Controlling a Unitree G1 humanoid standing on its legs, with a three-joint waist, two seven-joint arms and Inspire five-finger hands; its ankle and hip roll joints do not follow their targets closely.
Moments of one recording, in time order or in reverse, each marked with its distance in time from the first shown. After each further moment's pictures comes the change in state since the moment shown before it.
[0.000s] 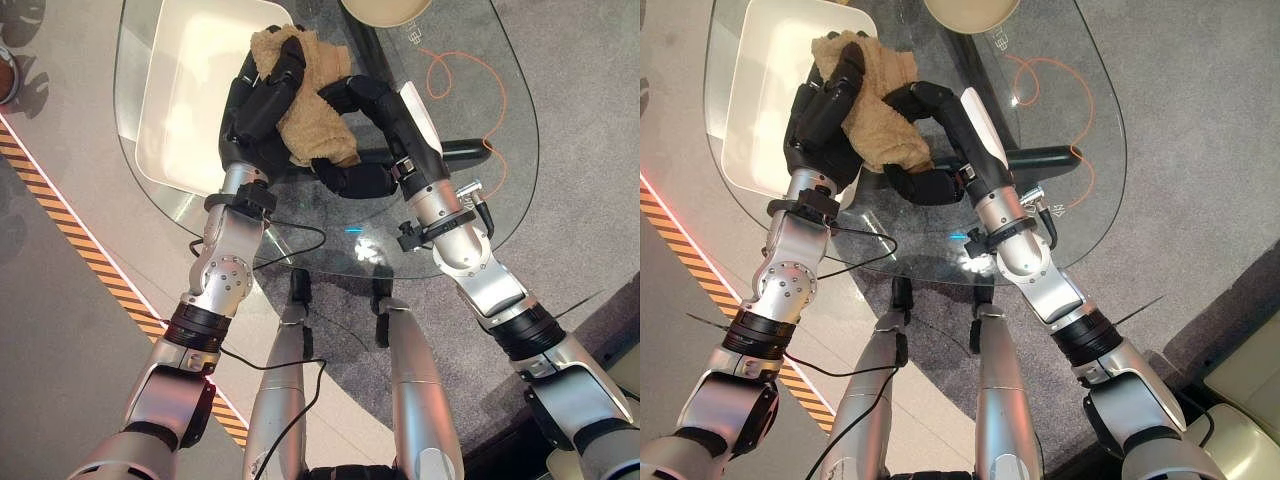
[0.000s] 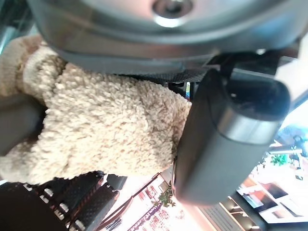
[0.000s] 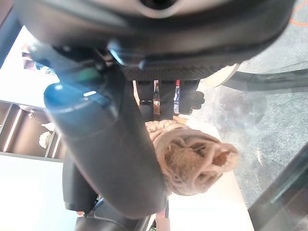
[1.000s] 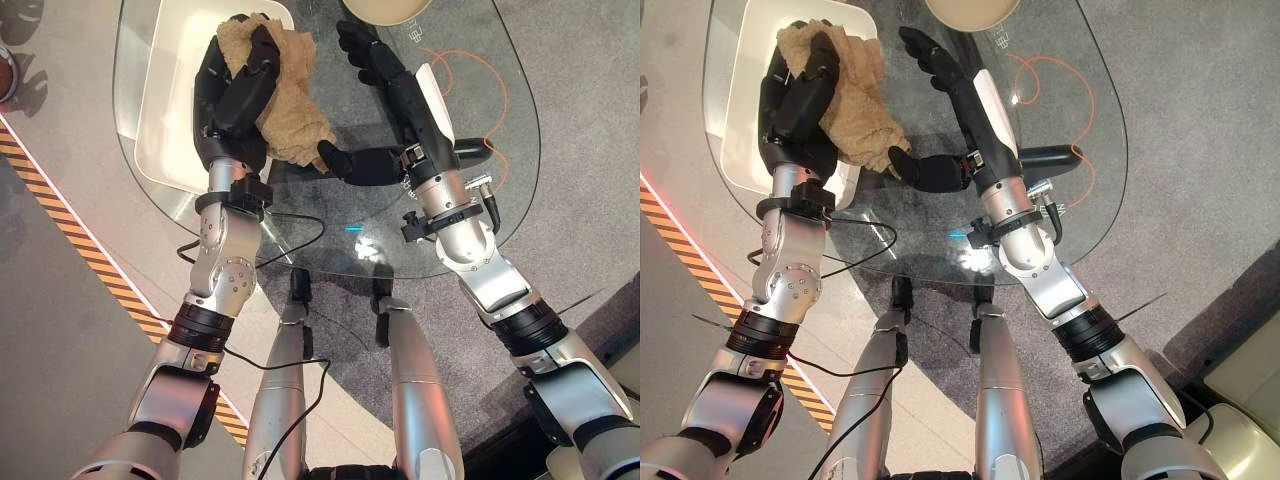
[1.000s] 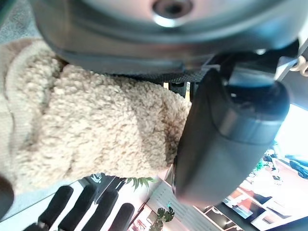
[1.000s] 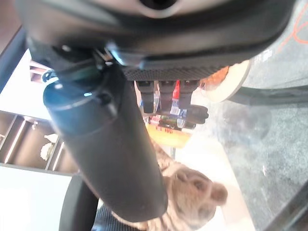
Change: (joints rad) left arm -0.001 -0.022 0.016 0.003 0.235 -0.124 0.197; right arm -0.017 0.001 -0.029 0.001 -0.021 -0.001 -0.109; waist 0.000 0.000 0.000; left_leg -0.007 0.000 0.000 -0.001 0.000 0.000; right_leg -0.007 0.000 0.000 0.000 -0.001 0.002
